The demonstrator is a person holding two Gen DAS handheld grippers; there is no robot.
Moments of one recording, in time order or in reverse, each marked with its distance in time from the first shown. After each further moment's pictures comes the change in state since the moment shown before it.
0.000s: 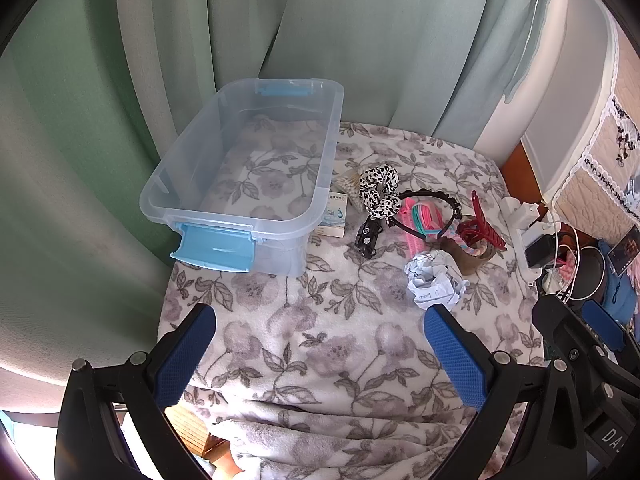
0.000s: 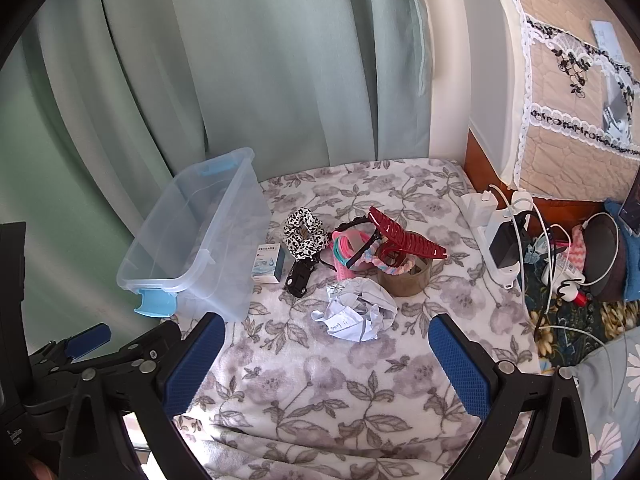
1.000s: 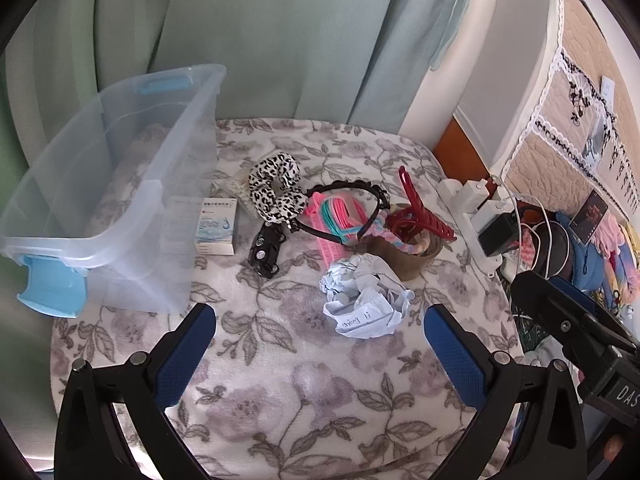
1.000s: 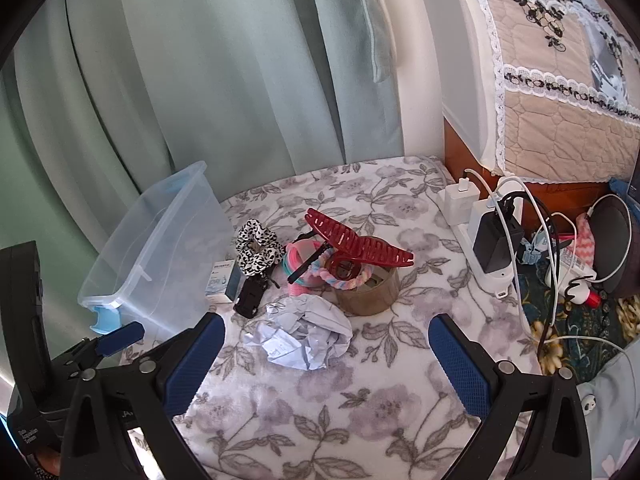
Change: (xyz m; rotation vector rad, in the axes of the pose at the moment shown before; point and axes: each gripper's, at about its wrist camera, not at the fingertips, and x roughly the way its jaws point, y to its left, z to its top) left arm 0.094 -0.067 -0.008 0.136 -0.047 -0.265; right arm 0.058 -0.084 -0.013 0.054 -0.083 0.016
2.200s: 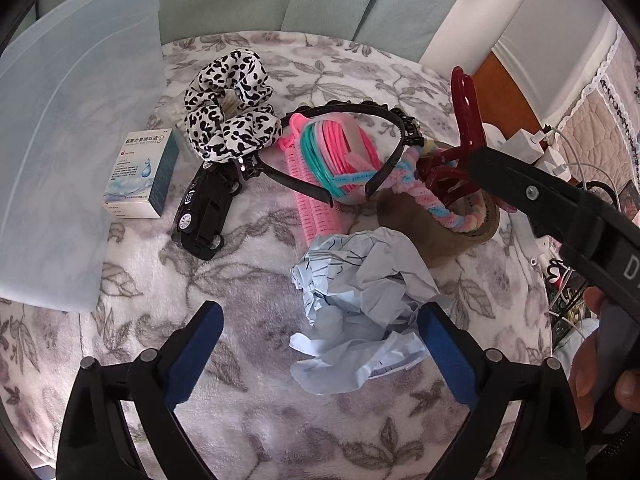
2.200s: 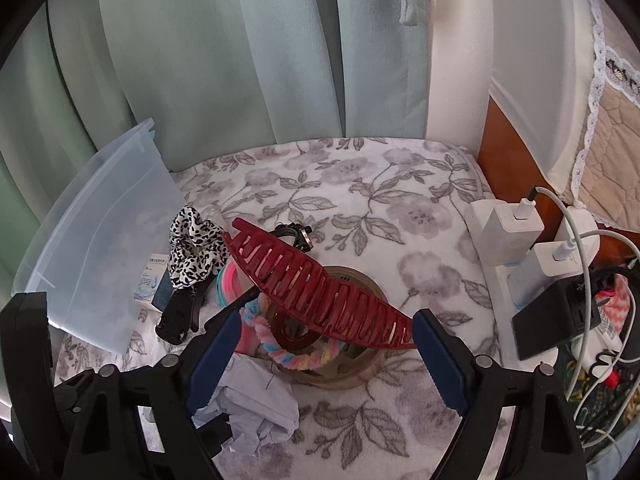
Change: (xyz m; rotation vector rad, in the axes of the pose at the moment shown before) left arm 0.116 -0.011 0.005 -0.048 0.213 -0.004; right arm 0.133 -0.028 0.044 -0.148 0.126 0.003
